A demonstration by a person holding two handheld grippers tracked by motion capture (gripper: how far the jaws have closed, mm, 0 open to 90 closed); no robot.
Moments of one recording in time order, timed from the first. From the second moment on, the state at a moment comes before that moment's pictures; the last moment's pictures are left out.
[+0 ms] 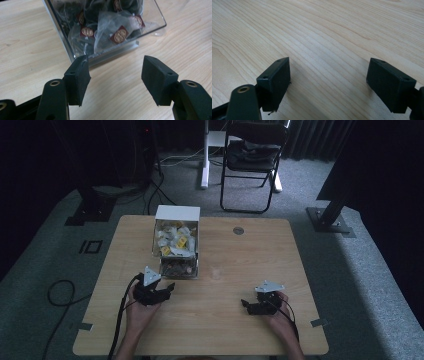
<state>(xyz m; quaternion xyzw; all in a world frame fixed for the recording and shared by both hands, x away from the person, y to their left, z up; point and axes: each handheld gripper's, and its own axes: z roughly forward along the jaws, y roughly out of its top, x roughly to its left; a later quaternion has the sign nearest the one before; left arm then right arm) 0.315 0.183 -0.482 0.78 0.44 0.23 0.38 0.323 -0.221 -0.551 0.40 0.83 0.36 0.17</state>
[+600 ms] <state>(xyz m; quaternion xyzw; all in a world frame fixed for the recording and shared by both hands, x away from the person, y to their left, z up) 0.331 0.181 -0.481 0.78 0.43 0.22 0.39 0.323 -0.221 -0.551 0.40 0.83 0.36 0.17</state>
